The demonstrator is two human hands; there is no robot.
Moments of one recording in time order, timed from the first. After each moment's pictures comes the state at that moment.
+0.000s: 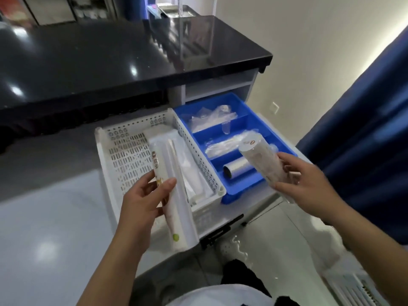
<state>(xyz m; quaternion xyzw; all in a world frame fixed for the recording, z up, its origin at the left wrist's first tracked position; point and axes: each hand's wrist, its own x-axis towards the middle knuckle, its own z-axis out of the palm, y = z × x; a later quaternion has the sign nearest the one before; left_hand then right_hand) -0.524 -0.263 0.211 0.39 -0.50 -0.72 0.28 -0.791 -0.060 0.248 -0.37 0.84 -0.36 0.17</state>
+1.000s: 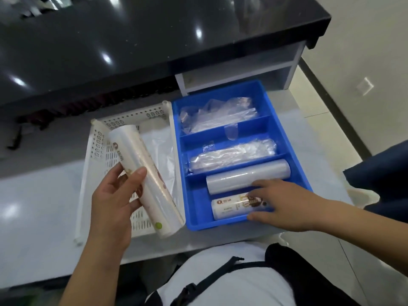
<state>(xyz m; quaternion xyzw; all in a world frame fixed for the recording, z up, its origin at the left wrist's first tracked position) -0.657 -0.240 0.229 0.56 -0.46 -0.56 0.41 -0.965 -0.137 0.187 -0.69 0.64 0.03 0.33</state>
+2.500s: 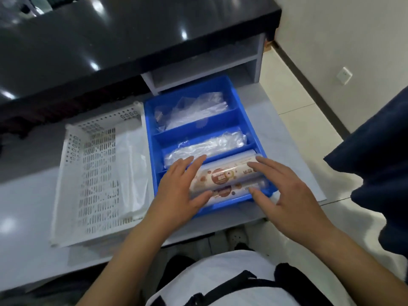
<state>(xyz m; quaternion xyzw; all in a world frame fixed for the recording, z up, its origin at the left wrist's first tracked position) -0.777 -0.198 0.191 0.41 -0.88 -0.24 0.04 -0.981 -0.058 0.181 -0.53 0.73 -0.34 0.26</state>
